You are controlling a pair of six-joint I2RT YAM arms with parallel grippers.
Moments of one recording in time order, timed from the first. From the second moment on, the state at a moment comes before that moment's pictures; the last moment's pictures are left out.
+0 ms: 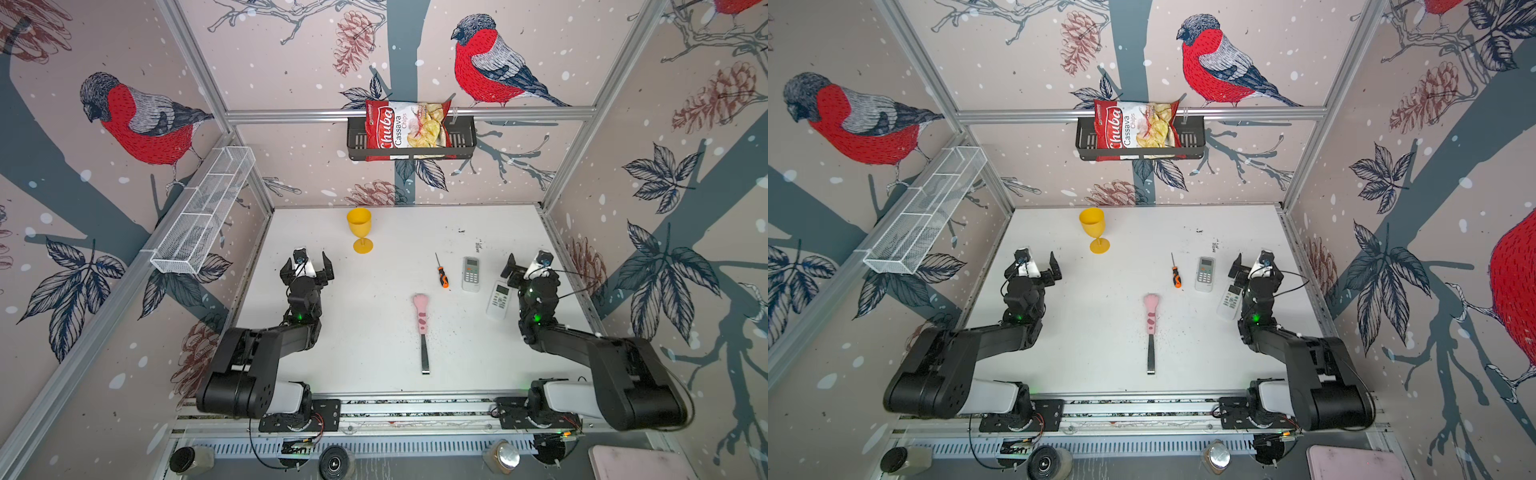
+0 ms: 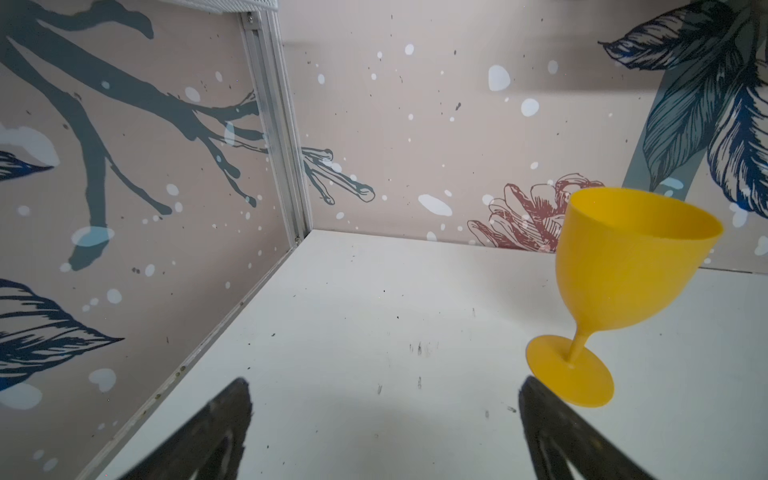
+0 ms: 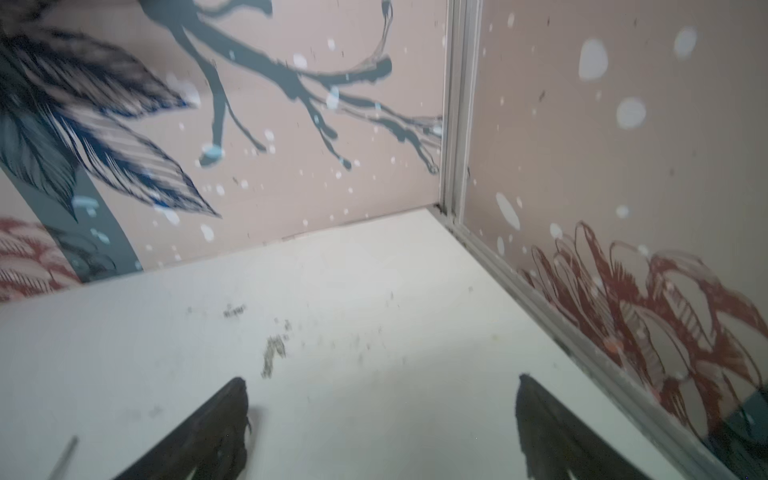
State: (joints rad) left arm -0.15 1.34 0.35 0.94 -0.37 0.01; right arm 0.15 1.27 0.36 0.84 0.36 0.09
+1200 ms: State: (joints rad) left arm -0.90 2.28 2.04 -0.42 -0.27 -0.32; right arm -0.05 1.07 0.57 0.01 0.21 0.61
